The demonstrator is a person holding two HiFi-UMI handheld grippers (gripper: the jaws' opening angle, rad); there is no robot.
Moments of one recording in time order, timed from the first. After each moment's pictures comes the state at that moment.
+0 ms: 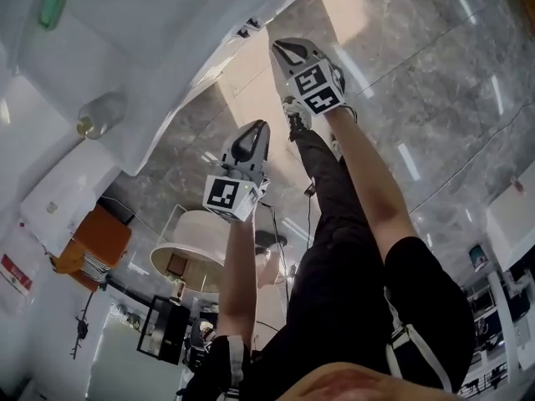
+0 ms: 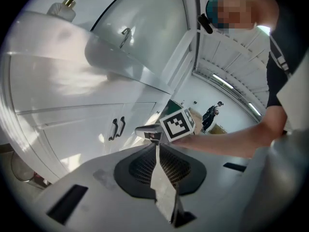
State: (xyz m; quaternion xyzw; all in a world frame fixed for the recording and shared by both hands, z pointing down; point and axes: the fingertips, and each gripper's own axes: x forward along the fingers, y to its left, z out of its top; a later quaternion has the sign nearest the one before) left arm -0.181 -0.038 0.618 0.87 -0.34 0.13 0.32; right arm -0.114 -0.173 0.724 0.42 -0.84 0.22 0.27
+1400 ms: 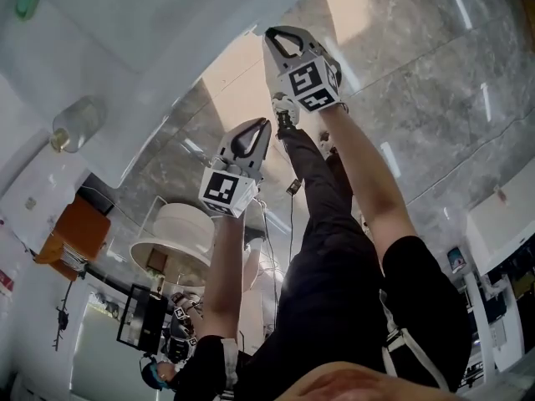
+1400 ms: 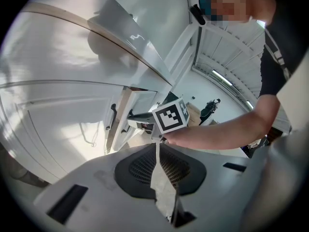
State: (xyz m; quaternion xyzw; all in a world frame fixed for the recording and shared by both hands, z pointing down) left arm -0.166 -0.038 0.666 0.87 -0.31 0.16 0.34; right arm -0.125 -0.202 0.752 0.41 -0.85 0.15 0.28
